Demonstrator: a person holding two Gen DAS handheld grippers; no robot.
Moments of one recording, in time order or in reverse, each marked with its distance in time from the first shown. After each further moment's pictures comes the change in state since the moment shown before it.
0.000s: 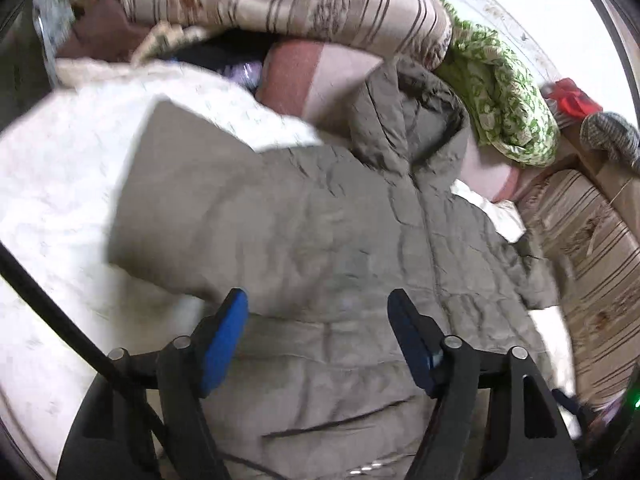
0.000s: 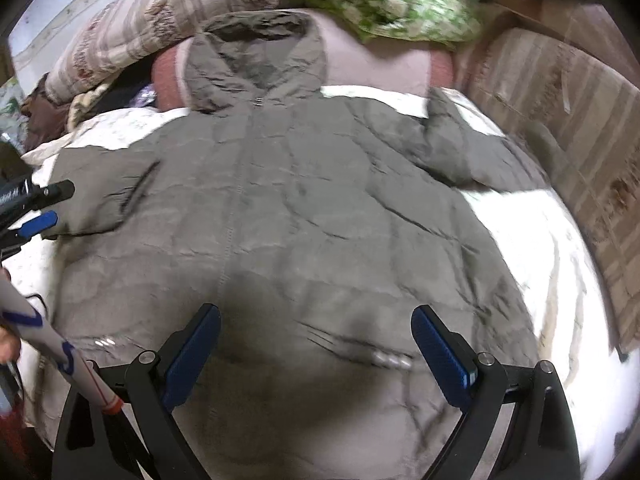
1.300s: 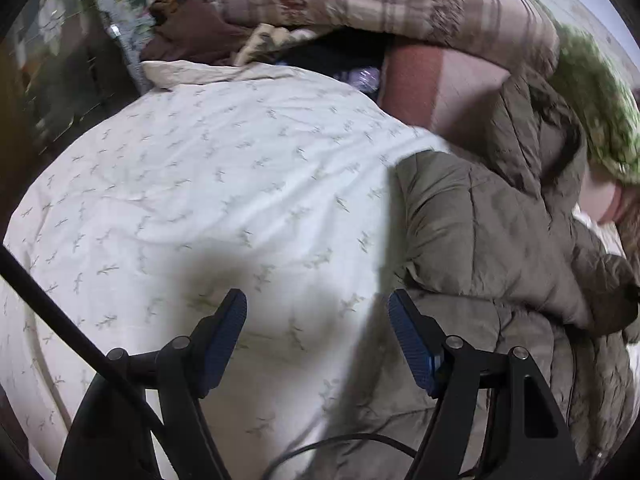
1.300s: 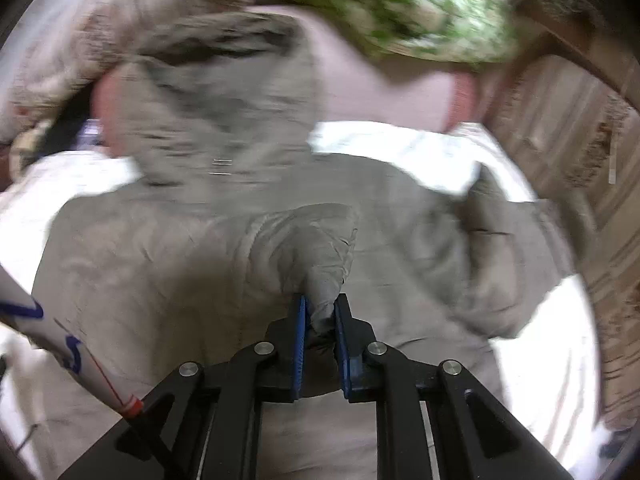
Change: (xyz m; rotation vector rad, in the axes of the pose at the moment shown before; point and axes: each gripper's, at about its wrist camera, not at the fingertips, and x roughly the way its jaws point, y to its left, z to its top) left arm 0.035 0.070 0.014 -0.055 0.023 0.329; right arm 0.127 -0.009 0.163 0.028 0.053 -0.131
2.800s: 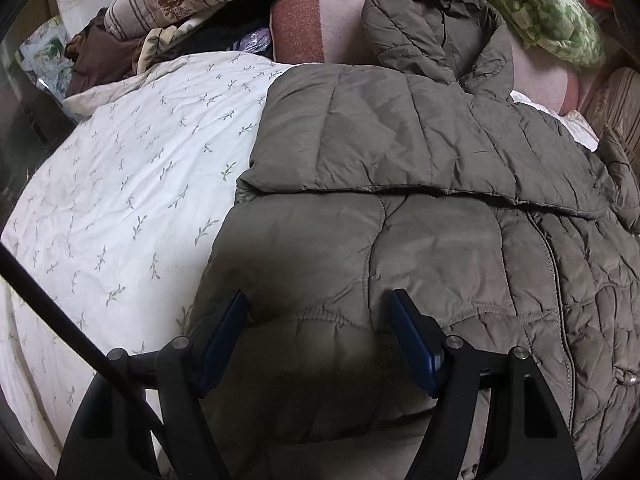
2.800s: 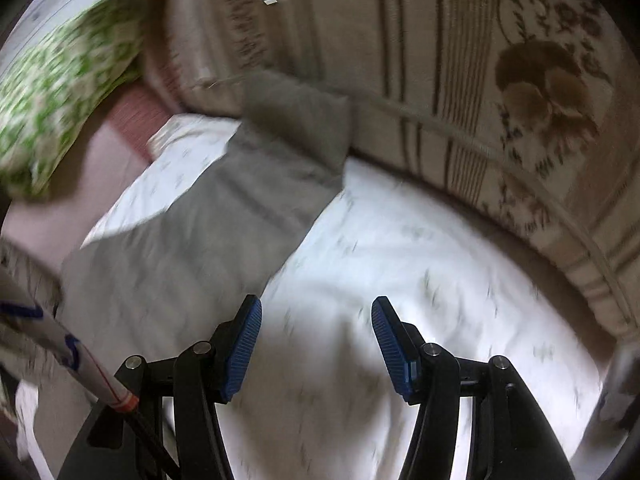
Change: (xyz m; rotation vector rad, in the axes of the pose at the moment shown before) left arm 0.004 -0.109 -0.065 0.267 0.083 -0.026; right arm 0.047 -0.369 -0.067 0.749 0.026 -0.093
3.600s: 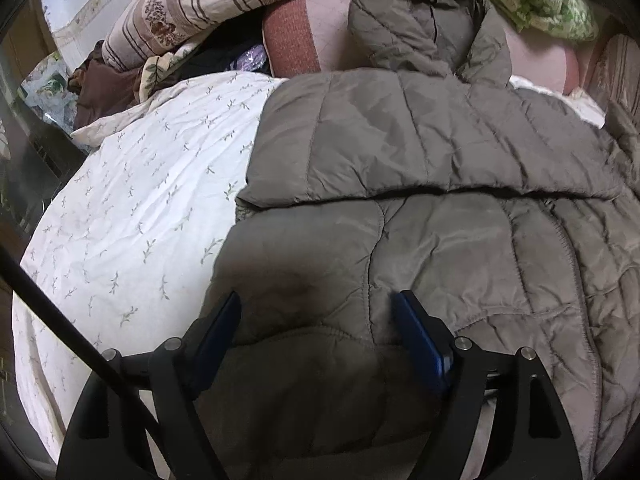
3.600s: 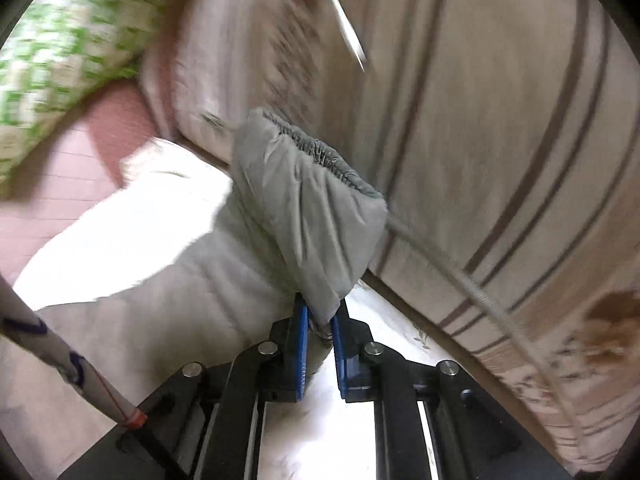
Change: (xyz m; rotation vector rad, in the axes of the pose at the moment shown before) left arm -0.003 -0.012 0.000 0.069 -0.052 0.074; right arm 0.022 0.065 0.072 -0.250 -0.156 -0.146
